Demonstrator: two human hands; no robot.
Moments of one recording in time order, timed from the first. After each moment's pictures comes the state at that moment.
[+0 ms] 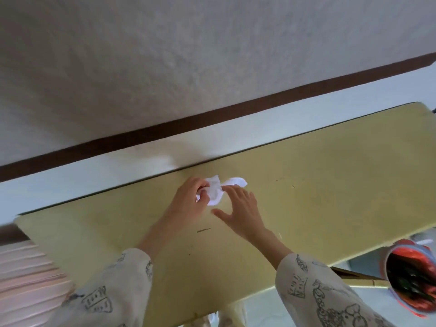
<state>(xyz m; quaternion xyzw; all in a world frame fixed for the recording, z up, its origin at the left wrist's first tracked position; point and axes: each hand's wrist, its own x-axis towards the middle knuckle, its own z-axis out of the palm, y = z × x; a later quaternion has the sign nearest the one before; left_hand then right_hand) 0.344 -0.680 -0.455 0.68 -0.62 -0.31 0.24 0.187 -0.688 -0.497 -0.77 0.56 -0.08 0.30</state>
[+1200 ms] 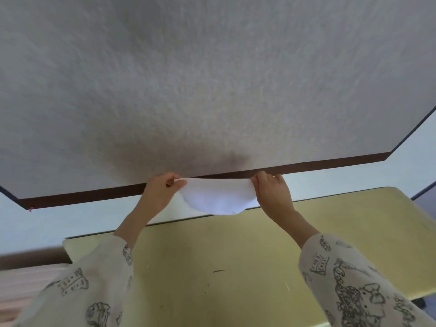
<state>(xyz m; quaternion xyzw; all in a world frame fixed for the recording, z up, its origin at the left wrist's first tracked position) 0.459 -0.653 -0.294 0.73 -0.53 -0.22 0.38 0.201 -0.740 -0.318 -0.84 0.47 -0.24 -0.09</state>
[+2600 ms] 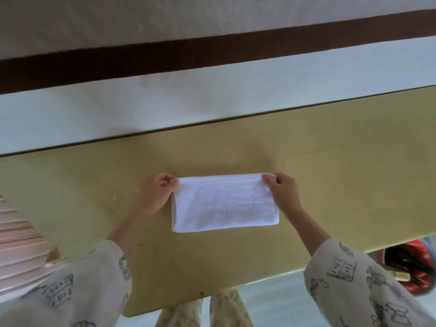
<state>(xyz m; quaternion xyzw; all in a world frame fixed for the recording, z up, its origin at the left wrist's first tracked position) 0.435 -0.627 -0.568 0.80 -0.35 -0.44 0.20 0.164 -0.701 -0.572 -0.51 0.73 -0.12 0.43</state>
